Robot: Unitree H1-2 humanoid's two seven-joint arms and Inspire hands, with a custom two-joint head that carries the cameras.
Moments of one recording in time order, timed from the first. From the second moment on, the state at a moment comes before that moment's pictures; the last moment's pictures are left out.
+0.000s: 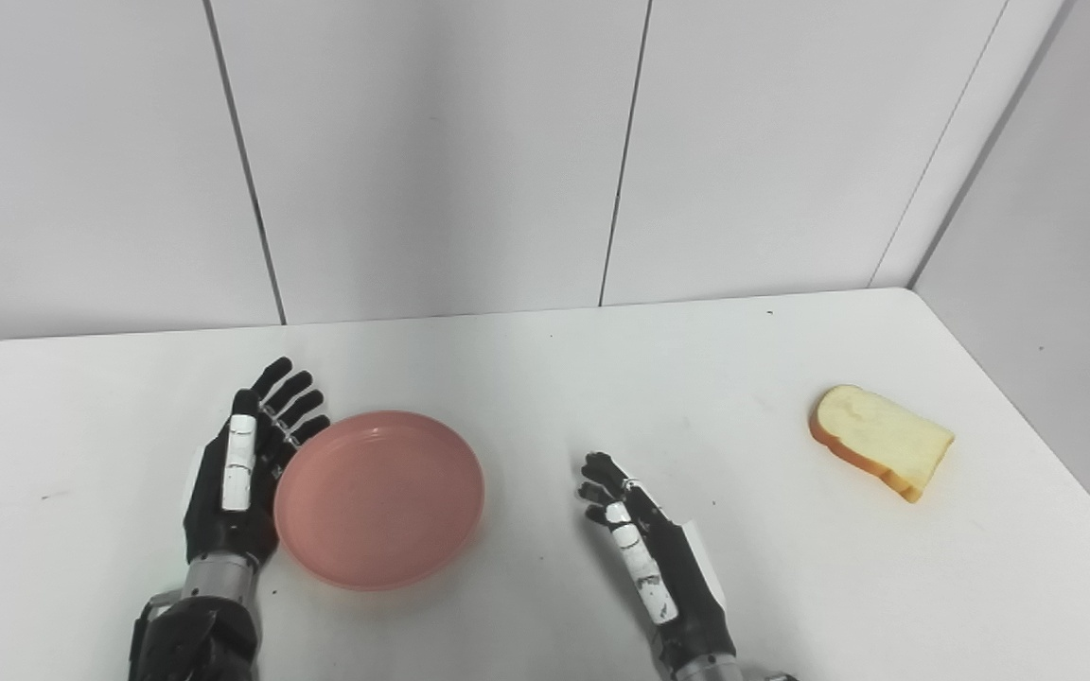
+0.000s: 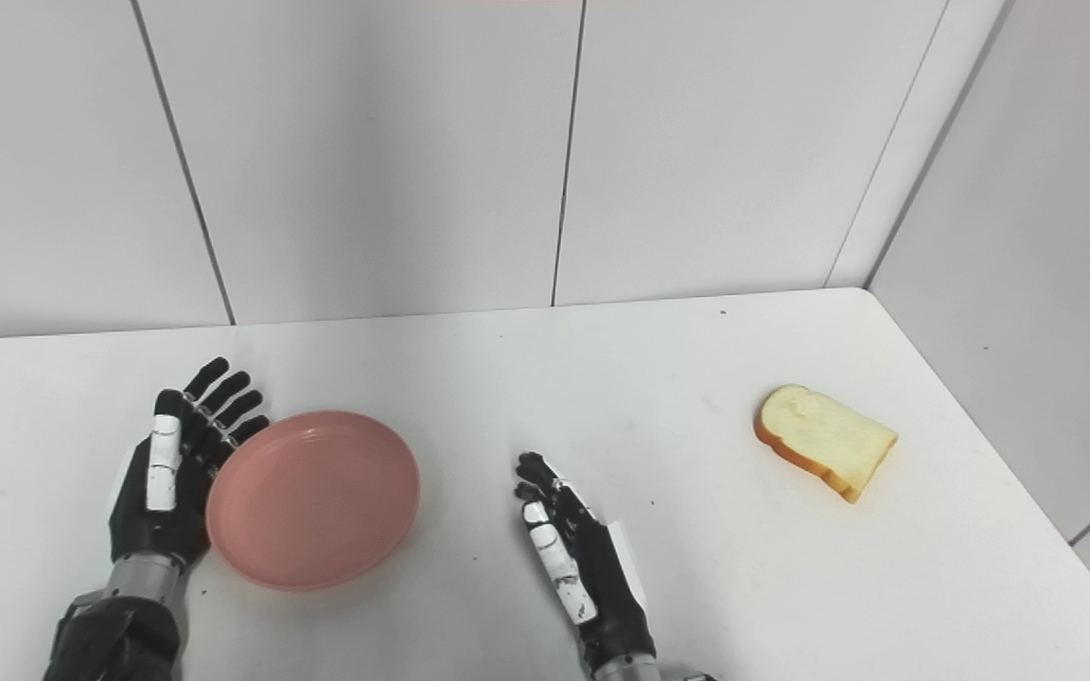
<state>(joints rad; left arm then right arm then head) -0.43 -0.01 0.09 0.49 -0.28 -0.16 -0.17 0.05 0.03 0.08 -0.09 -0.09 -0.09 -0.02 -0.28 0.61</state>
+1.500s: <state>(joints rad) -0.45 -0.03 0.08 0.52 -0.30 -0.15 -0.20 -0.06 -0.22 0.02 -0.40 -0.91 0.10 0.03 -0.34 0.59</state>
